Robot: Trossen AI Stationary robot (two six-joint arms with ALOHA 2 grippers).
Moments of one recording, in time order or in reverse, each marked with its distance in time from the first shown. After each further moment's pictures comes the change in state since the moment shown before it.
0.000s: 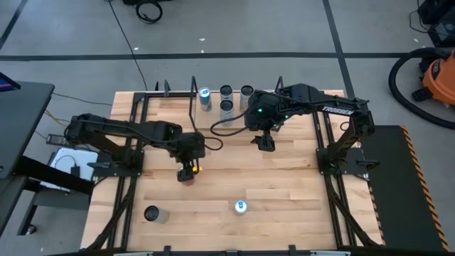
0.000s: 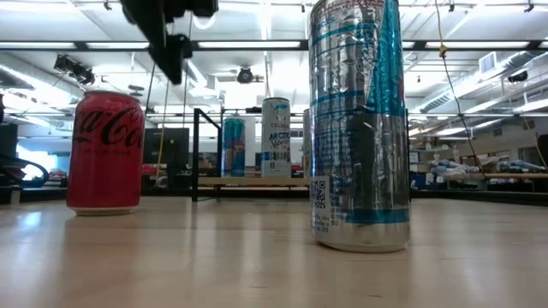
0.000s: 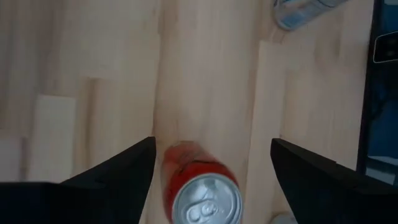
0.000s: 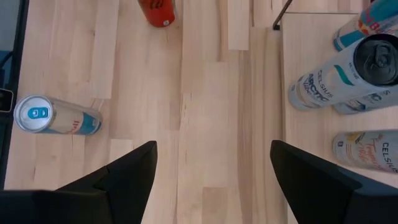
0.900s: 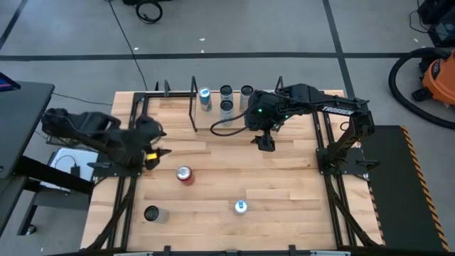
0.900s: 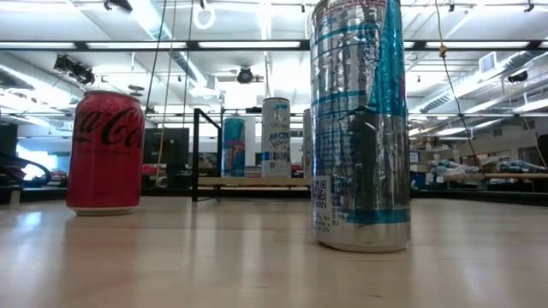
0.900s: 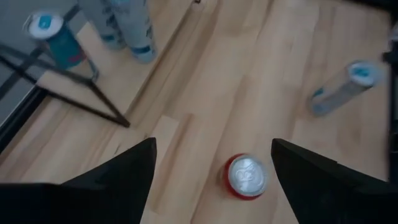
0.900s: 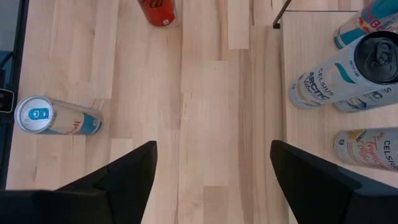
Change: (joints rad) left arm -0.241 -0.443 0.080 -0.248 -0.577 -0.363; right arm 0.000 0.000 0.000 0.000 0.000 0.008
